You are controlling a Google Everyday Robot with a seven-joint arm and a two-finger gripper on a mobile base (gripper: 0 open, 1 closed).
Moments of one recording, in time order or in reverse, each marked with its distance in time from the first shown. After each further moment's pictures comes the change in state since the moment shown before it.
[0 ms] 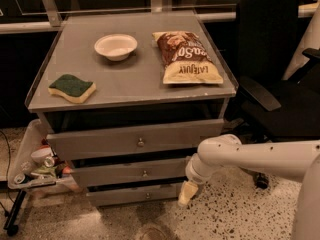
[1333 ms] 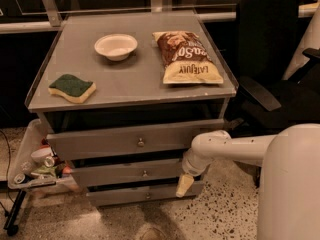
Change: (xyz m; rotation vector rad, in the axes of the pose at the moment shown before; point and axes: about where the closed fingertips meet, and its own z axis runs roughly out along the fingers) arm 0.003 -0.048 0.048 0.014 0.019 -0.012
